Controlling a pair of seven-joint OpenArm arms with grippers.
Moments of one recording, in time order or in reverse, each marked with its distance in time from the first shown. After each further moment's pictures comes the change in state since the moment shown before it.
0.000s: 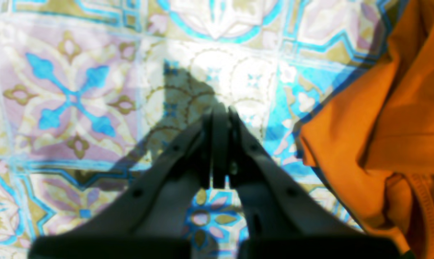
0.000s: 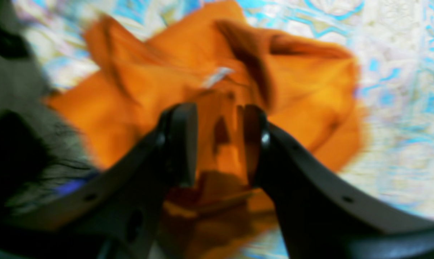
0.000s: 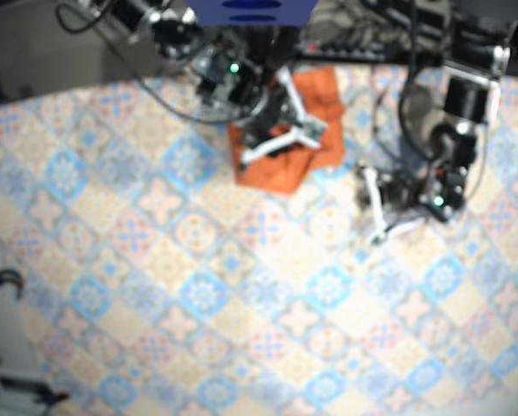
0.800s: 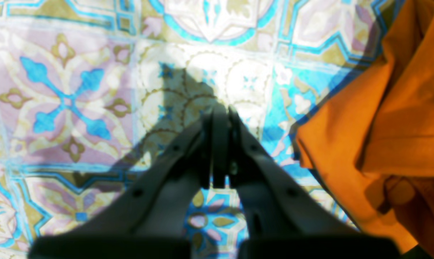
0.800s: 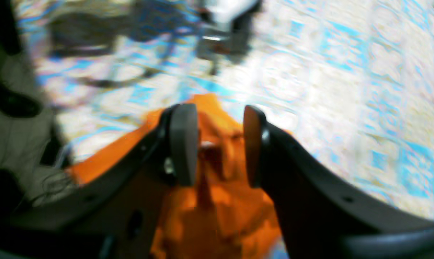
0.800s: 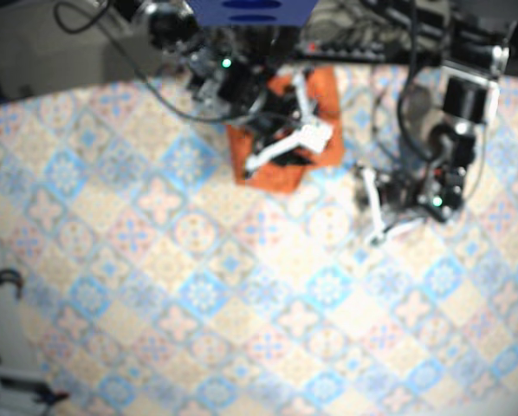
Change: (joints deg) left arm -0.1 0.2 0.0 0.0 0.0 0.0 -0.2; right arm -3.7 -0.8 7.9 5.8 0.3 0.2 13.2
